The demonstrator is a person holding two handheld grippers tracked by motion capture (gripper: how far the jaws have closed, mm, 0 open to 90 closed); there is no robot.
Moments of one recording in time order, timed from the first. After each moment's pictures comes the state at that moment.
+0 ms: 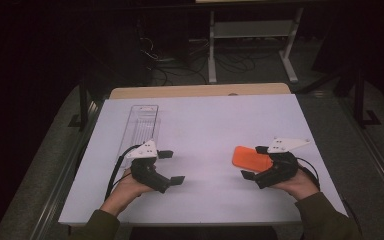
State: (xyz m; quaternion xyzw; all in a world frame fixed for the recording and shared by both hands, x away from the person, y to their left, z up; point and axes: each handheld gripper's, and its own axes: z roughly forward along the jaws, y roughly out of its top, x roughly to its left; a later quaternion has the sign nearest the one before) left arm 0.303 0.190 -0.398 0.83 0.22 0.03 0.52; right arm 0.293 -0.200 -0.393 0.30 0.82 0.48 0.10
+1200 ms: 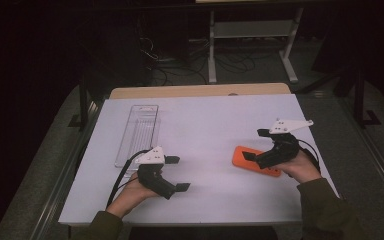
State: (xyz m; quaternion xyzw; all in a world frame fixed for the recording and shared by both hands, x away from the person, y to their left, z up) left arm 0.299 0.178 -0.413 0.83 0.19 0.02 0.52; right arm 0.330 -0.206 -0.370 0.30 0.81 0.48 0.13
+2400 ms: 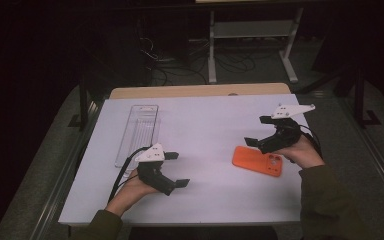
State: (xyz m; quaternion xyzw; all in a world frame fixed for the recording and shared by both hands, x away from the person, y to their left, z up) left arm 0.307 0.180 -0.412 0.84 0.19 0.04 0.51; right arm 0.360 -0.215 -0.353 0.30 0.81 0.48 0.14
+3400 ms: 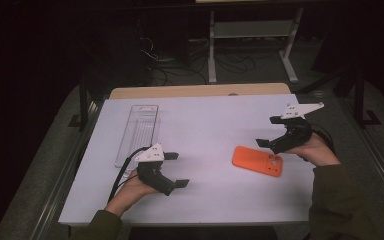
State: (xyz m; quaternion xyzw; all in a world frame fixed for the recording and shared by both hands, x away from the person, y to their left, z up) left arm 0.307 0.181 -0.412 0.84 0.19 0.04 0.51; right arm 0.366 -0.244 -0.356 0.29 0.84 0.45 0.14
